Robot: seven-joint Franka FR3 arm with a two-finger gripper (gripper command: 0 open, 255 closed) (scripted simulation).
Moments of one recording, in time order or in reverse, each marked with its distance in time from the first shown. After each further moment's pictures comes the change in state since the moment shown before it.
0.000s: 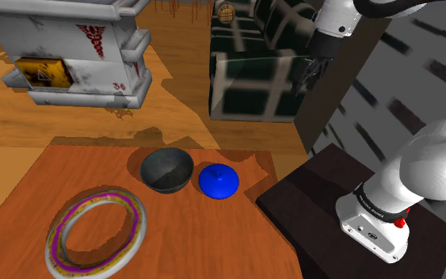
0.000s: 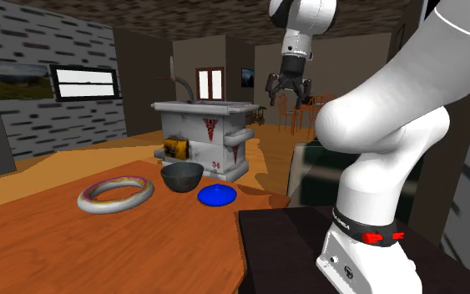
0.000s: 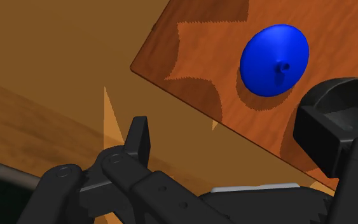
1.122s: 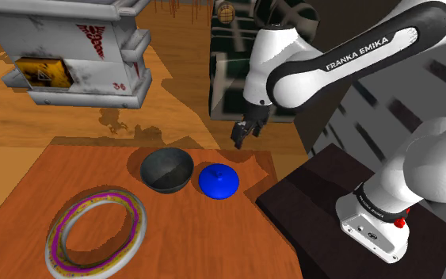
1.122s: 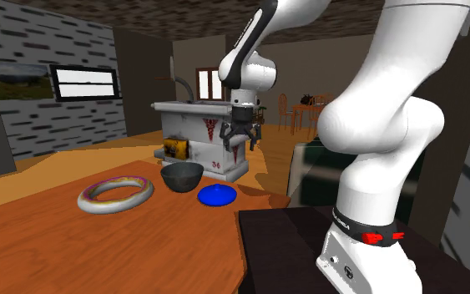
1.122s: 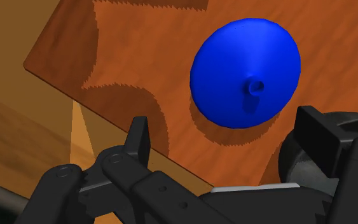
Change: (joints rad) arm 0.110 0.497 0.289 -0.003 0.026 0.496 0.226
